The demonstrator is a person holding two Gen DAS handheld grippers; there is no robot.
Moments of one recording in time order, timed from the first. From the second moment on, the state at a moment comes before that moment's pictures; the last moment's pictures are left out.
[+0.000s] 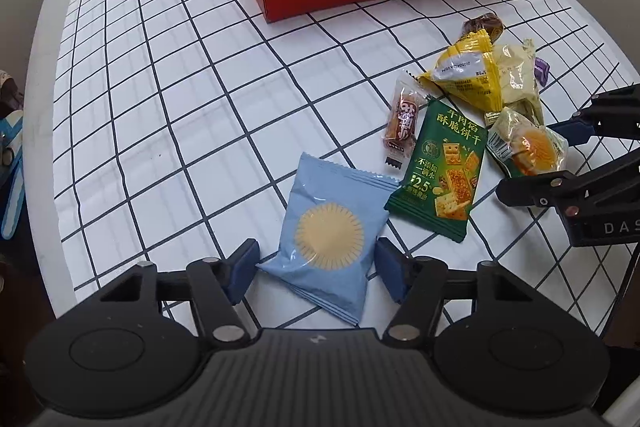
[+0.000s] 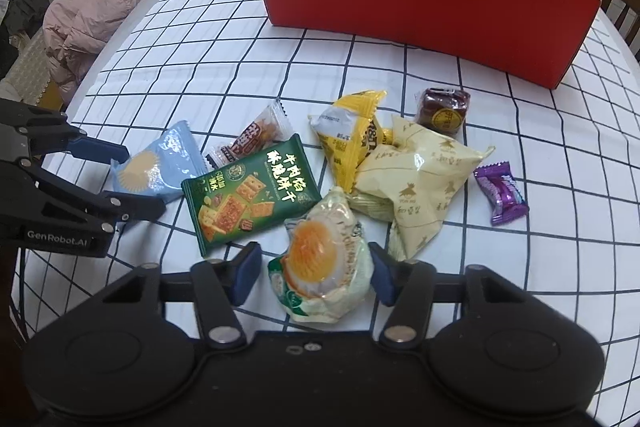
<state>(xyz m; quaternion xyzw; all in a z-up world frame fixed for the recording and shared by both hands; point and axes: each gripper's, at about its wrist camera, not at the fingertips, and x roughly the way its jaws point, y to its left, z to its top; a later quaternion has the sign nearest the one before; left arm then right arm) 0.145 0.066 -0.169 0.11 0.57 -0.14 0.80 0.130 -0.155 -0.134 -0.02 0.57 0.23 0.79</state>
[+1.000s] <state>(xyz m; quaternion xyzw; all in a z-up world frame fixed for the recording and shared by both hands) 0.113 0.079 -0.140 -0.05 0.56 0.03 0.83 0.109 -0.183 -0.105 0.02 0.55 0.22 0.81</state>
